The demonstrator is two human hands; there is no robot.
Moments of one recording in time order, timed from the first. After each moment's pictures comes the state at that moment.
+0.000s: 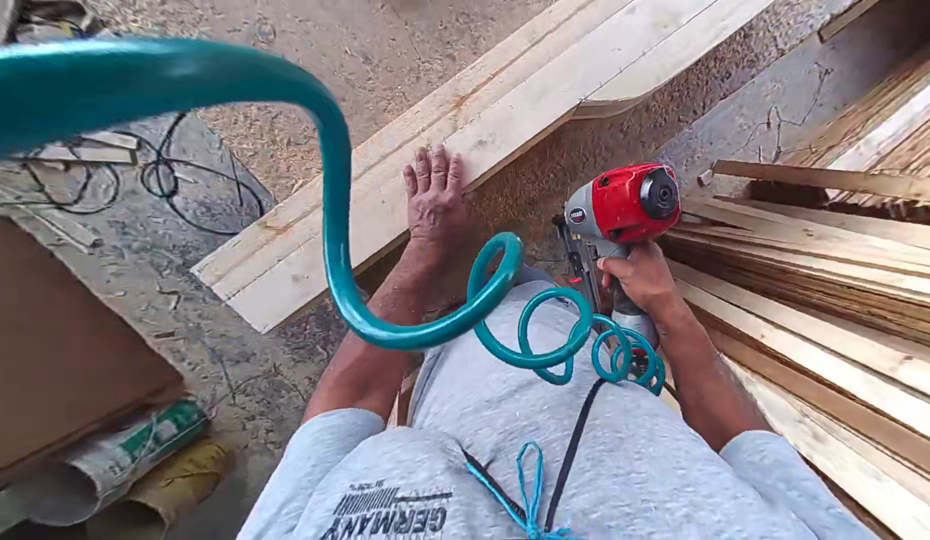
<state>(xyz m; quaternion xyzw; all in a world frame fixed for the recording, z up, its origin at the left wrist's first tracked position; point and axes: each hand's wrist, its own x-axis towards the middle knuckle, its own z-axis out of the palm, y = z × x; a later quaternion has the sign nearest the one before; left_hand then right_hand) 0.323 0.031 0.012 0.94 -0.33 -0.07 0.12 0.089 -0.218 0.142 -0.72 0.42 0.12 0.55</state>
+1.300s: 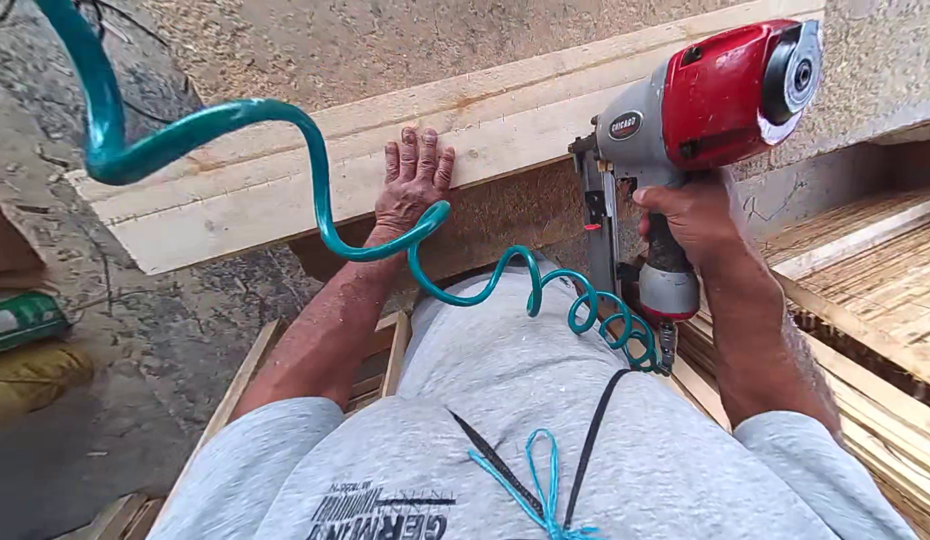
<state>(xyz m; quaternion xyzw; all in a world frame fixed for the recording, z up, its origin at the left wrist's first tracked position) 0.324 0.010 -0.006 0.95 -0.31 -0.02 0.07 0.249 -0.354 0.207 -0.78 0.30 0.17 0.53</state>
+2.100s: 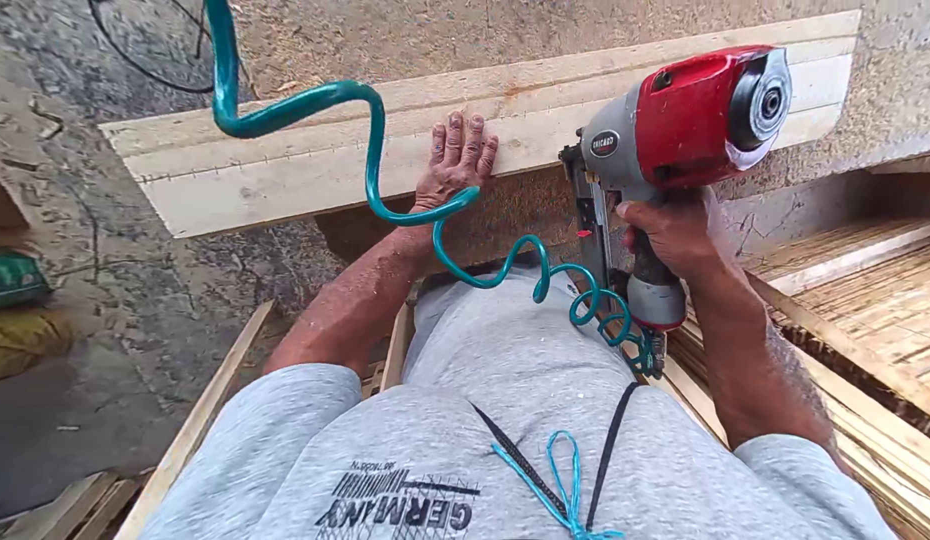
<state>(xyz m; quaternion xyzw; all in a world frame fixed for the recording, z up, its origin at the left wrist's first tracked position) 0.322 0.012 -0.010 0.94 -0.32 0.00 0.10 0.252 -0.276 0.202 -0.79 0.25 0.19 0.52</state>
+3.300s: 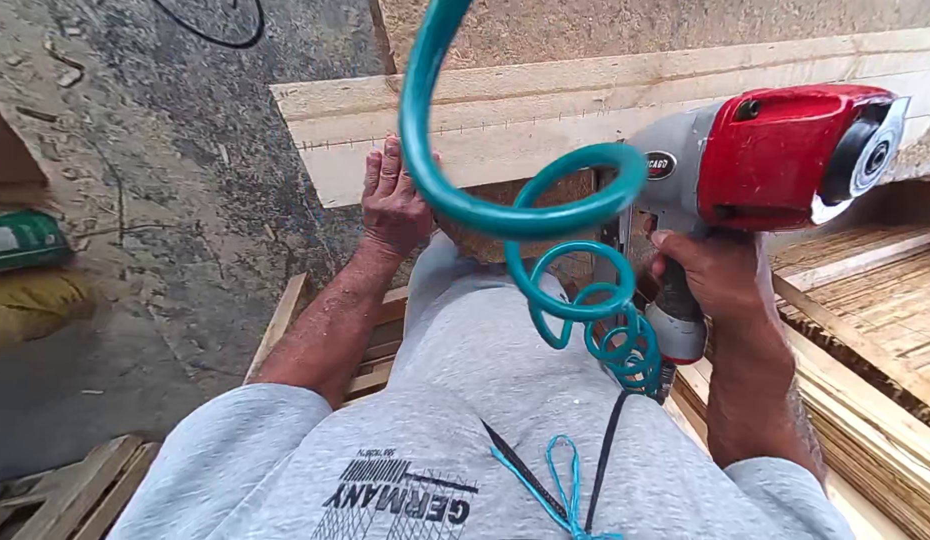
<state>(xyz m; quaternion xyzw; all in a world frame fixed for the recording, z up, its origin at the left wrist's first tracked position) 0.270 0.302 -0.027 0.96 -0.22 0.08 0.15 0.235 -0.074 0.214 -0.79 0.28 0.17 0.52</state>
